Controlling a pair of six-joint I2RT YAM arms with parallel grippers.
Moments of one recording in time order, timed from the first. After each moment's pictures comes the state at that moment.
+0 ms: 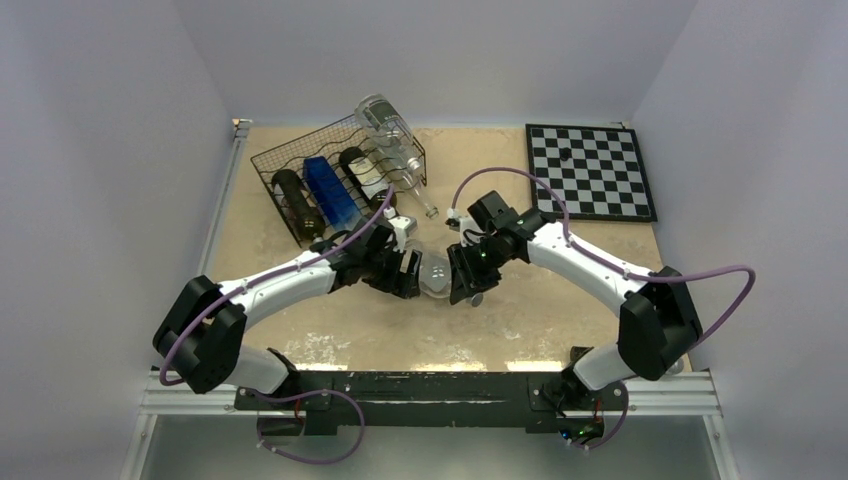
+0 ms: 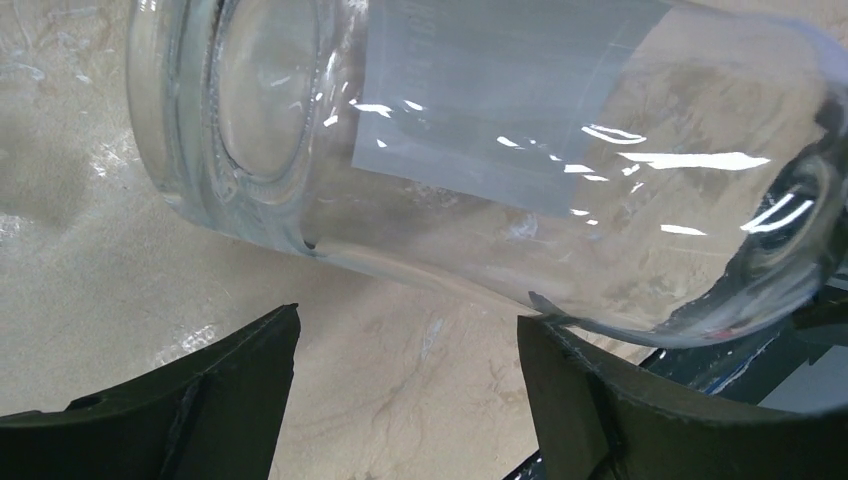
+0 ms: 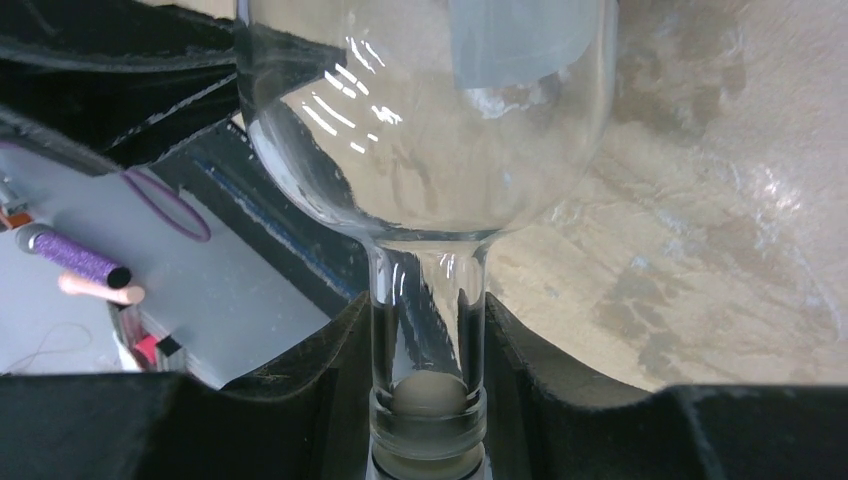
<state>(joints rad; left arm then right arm) -0.69 1.41 0.81 -0.33 0.20 -0.36 0.64 1.48 1.10 -0.84 -0.46 0.32</state>
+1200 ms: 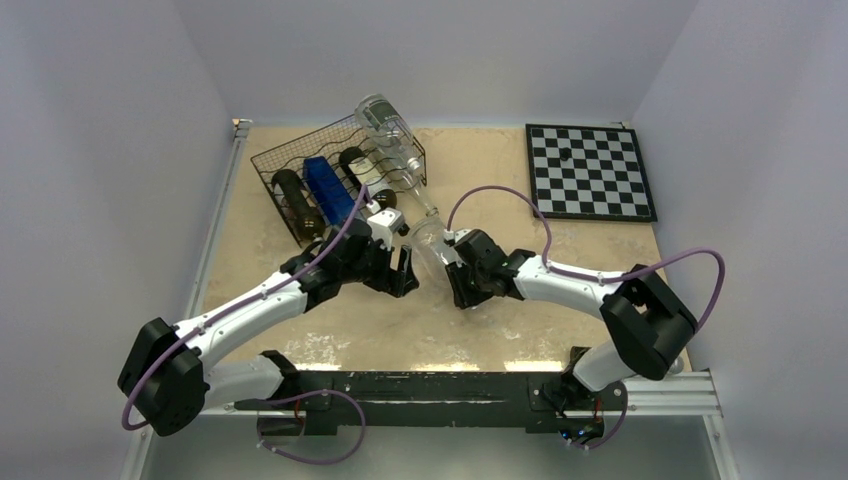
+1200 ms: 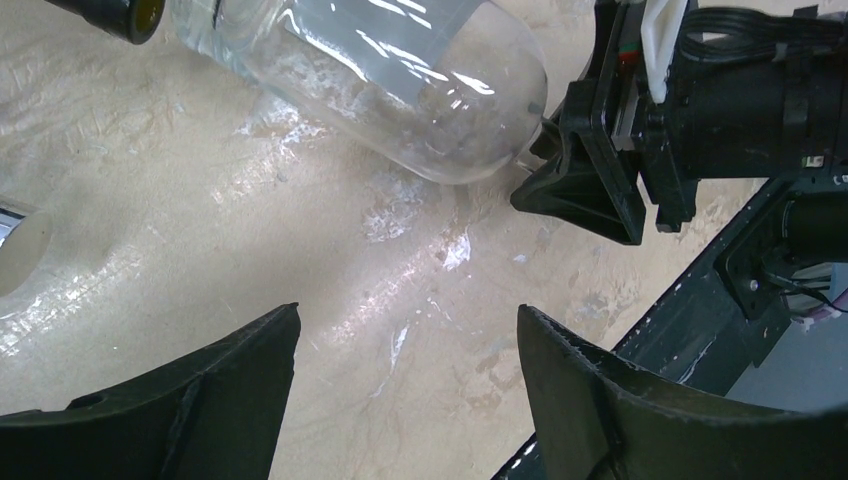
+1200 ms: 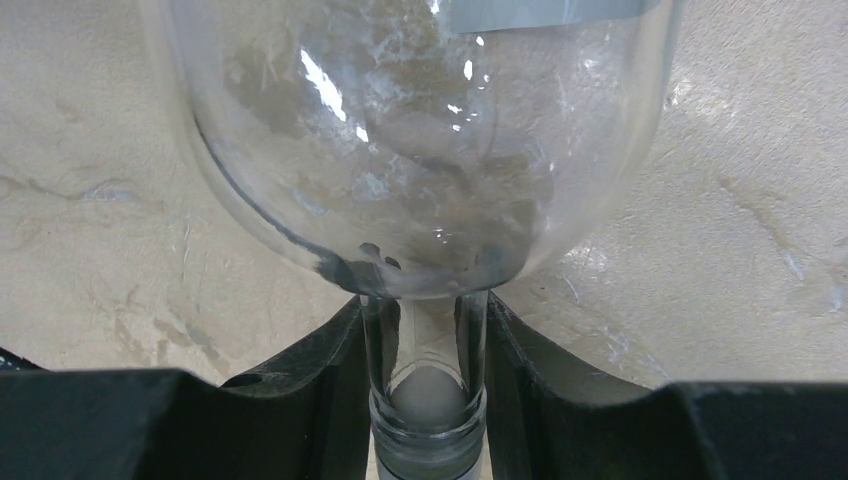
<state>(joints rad) -0.69 1.16 0.72 -0.23 0.20 -0.36 0.77 1.49 0.79 -0.35 0.00 0.34</state>
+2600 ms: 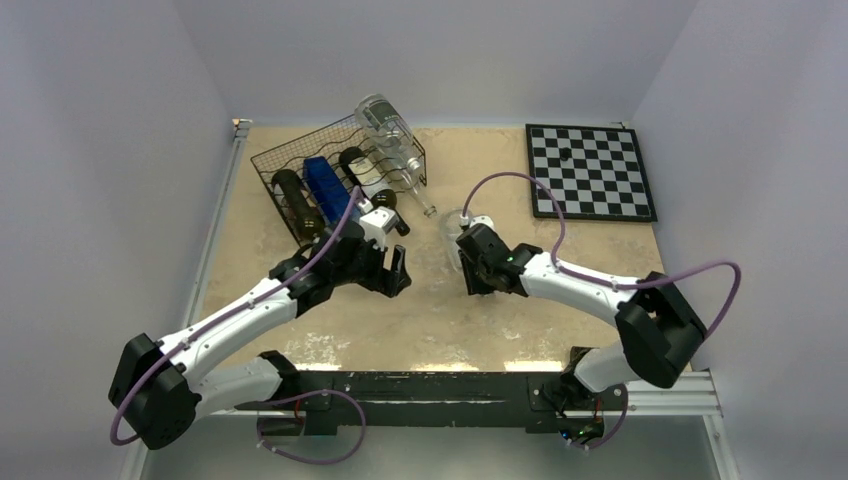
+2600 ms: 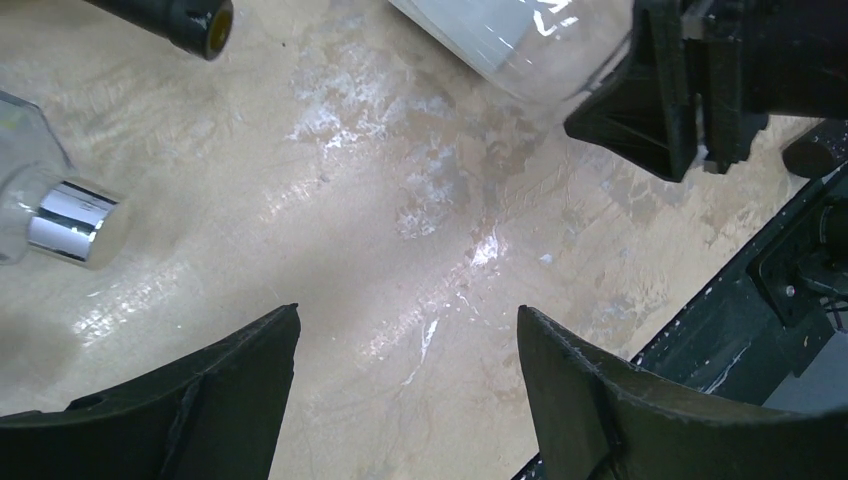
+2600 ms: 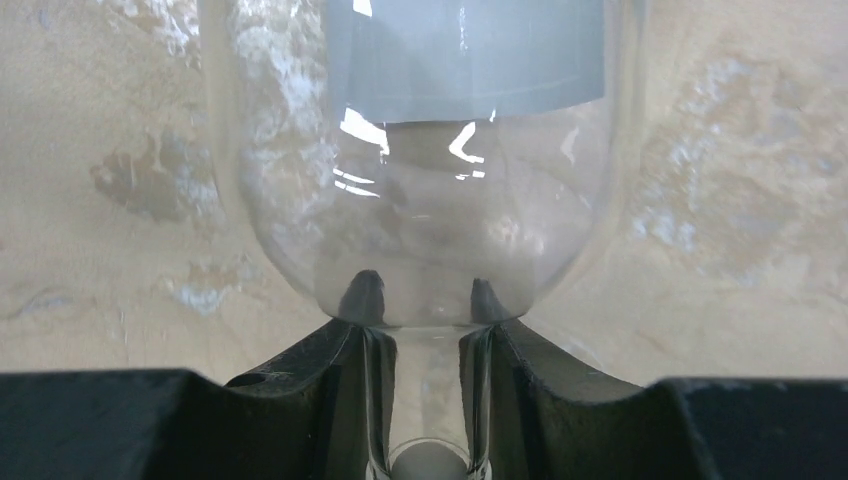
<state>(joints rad) -0.69 1.09 0.71 -0.29 0.14 -0.31 0.78 1.47 0.84 -0.42 0.27 0.46</state>
